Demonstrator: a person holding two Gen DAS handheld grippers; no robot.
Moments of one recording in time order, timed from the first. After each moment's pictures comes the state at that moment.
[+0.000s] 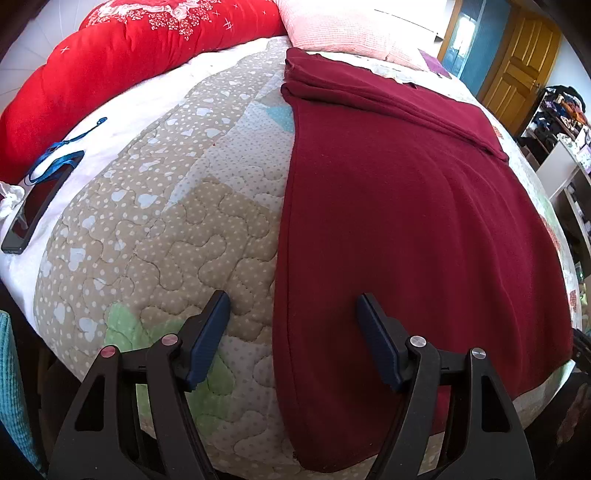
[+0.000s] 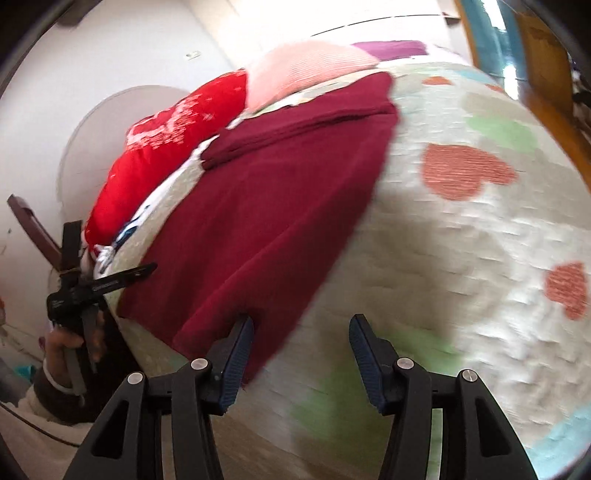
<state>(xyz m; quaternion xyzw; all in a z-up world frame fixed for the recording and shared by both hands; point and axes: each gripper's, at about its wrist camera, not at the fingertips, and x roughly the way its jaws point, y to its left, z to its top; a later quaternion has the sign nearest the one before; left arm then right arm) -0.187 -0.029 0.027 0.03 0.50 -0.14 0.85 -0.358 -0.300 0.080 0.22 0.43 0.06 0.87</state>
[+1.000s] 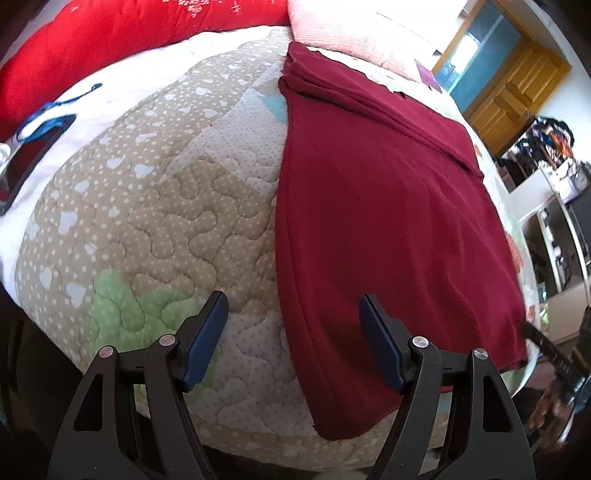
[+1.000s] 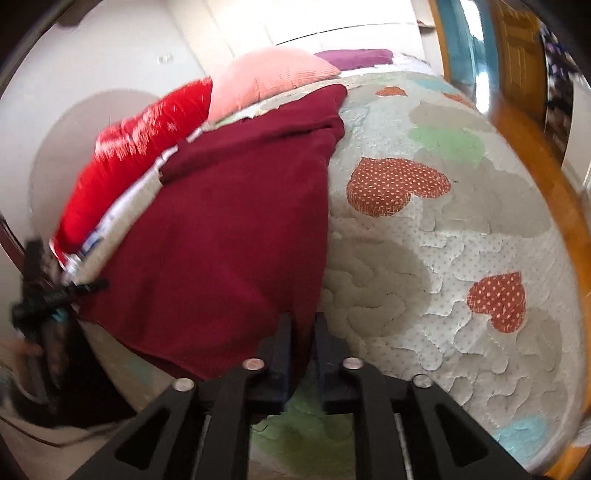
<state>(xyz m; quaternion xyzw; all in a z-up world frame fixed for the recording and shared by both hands) -0.199 -0.009 0.037 -0.06 0.53 -0.17 0.83 -0.366 -0.345 0.091 0.21 0.44 -0.01 0.88</state>
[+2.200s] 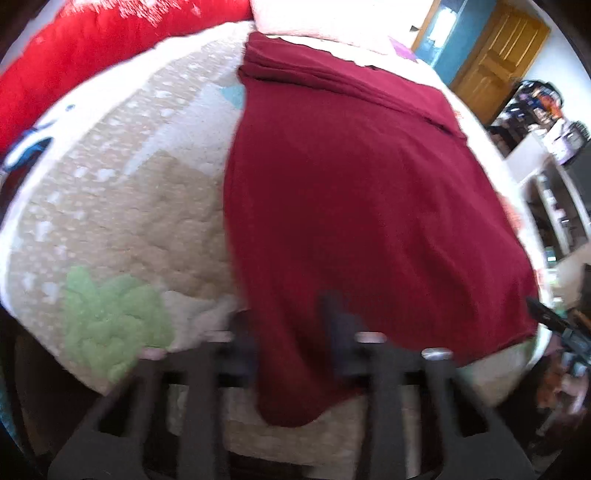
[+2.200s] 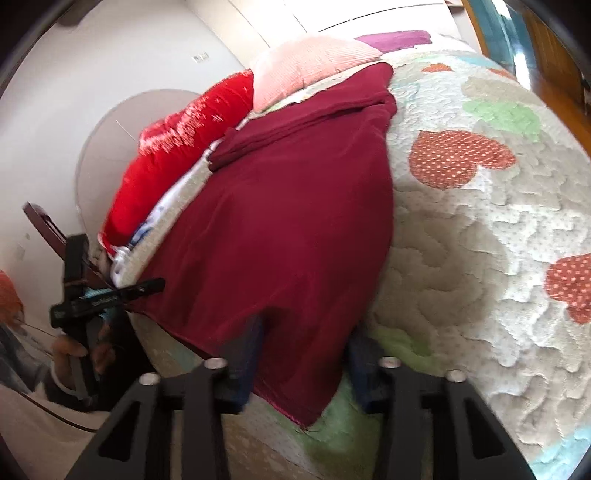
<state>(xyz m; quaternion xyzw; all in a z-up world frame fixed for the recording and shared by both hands) -0.209 -0.043 0.034 -0.01 0.54 -0.21 0.82 -0.361 -0.335 0.068 0.26 0.42 0.11 0.86</state>
